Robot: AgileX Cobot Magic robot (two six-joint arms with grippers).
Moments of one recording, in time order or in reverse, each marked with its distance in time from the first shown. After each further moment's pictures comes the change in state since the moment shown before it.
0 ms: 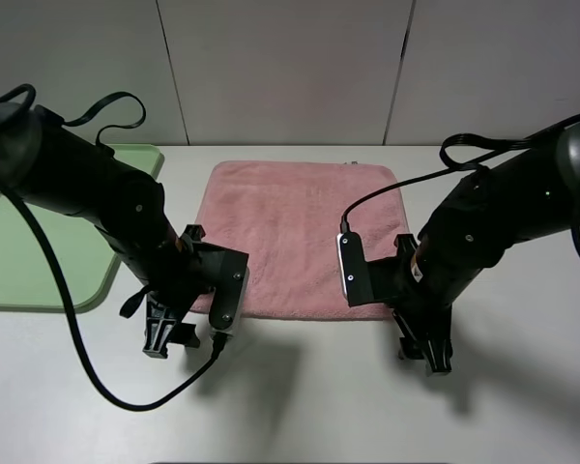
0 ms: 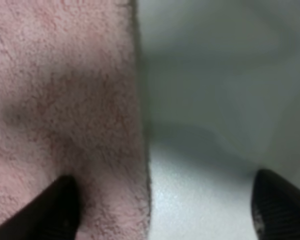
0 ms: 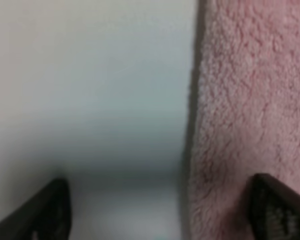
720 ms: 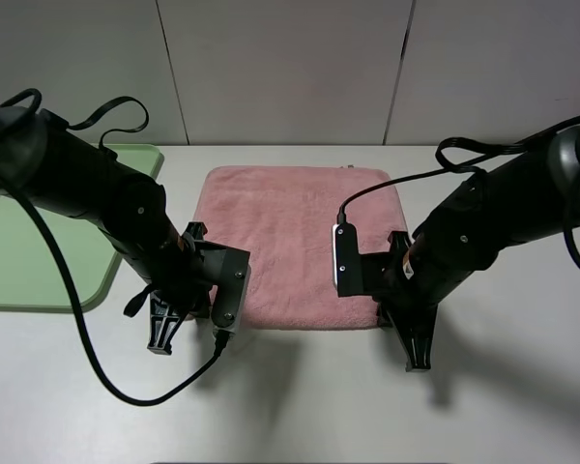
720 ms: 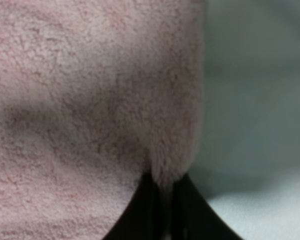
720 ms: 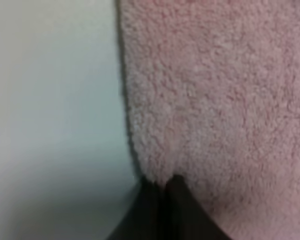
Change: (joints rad) left arm 0.000 0.011 0.000 0.007 -0.019 0.000; right arm 0.000 0.013 0.002 0.079 -0.088 0.000
